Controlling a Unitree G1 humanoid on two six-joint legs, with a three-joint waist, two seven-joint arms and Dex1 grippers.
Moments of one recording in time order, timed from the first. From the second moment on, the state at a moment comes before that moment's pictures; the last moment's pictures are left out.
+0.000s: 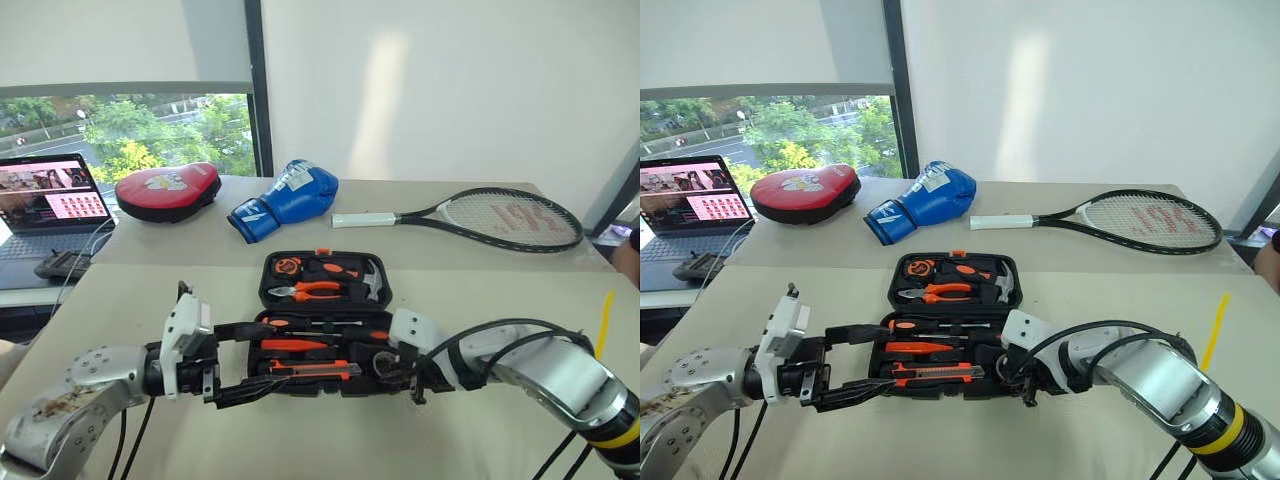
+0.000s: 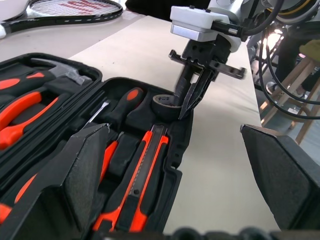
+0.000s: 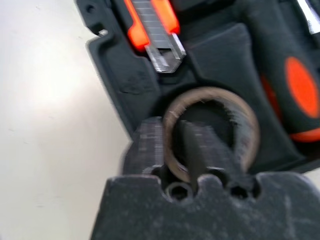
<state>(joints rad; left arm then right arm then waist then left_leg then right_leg) 0.01 0.80 0.20 -0.56 -0.79 0.58 -1.02 -0.50 -0.95 0.40 -0.58 0.49 1.10 0.78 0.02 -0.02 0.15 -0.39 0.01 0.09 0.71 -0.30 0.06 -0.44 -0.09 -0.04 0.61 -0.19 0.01</state>
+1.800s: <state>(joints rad) -0.51 0.58 0.04 0.07 -0.26 0.19 -0.78 -0.53 -0.50 -0.01 0.04 0.12 0.28 0.63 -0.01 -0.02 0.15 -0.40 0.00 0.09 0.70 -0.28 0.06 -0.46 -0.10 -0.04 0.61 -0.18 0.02</state>
